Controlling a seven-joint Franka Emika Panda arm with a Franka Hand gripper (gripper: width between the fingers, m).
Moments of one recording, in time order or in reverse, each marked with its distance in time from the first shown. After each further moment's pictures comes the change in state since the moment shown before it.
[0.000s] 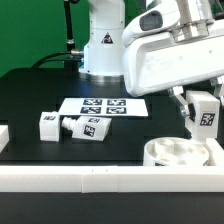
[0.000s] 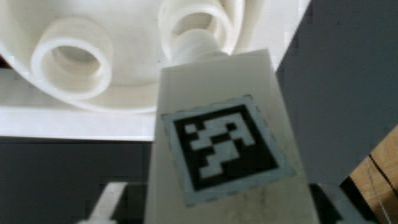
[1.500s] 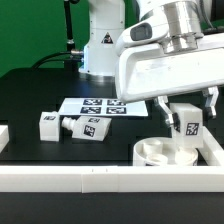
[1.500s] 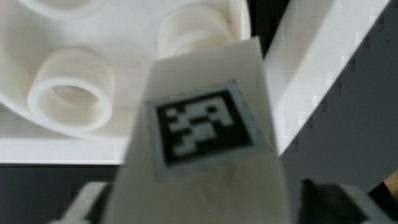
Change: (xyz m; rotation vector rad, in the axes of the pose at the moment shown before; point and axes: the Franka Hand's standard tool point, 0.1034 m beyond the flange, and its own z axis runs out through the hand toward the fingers) arm -0.016 0.013 0.009 -0.059 0.072 0.015
